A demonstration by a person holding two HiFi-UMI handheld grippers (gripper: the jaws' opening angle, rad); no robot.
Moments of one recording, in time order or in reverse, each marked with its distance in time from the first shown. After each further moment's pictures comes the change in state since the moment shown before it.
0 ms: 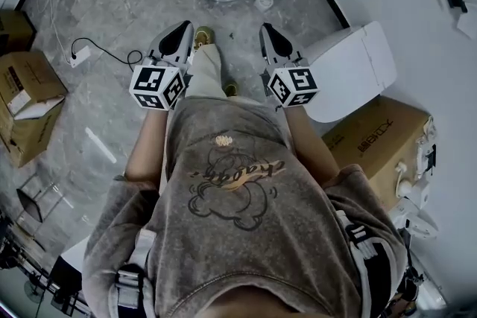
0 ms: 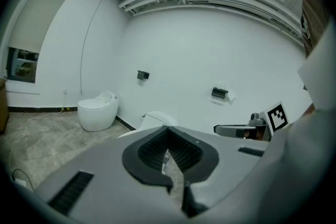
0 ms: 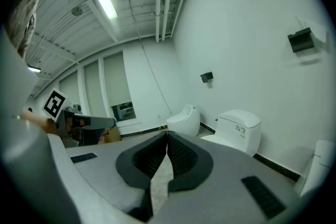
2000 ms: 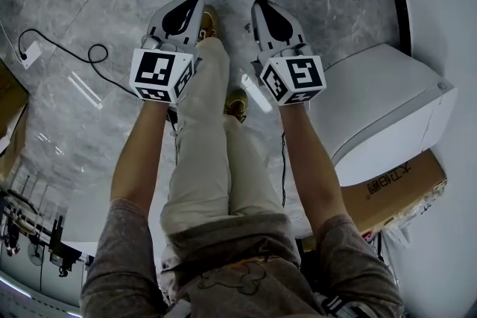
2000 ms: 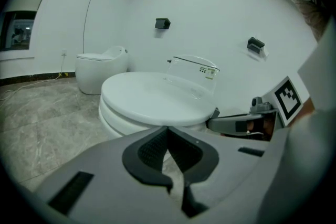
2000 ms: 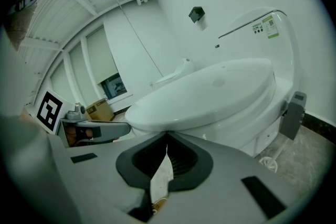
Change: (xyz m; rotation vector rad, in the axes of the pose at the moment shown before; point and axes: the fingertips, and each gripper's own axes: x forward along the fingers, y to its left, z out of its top) left arm 0.322 0.253 -0.368 -0.041 0.223 0.045; right arm 0.354 -0.165 -0.378 0.113 0.252 0.038
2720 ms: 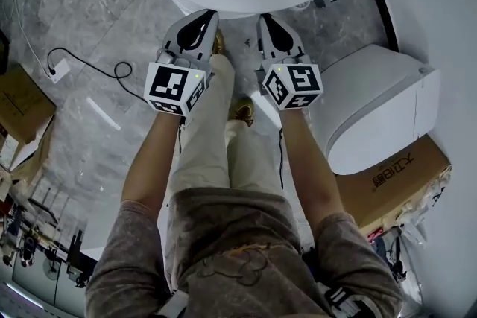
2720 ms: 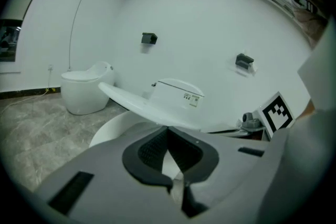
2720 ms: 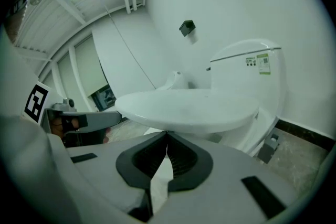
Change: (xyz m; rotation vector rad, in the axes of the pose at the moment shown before) left arm -0.043 -0.061 0.158 0.058 -0.063 -0.098; right arm -0.057 0.015 0.121 0.090 -0.050 -0.102
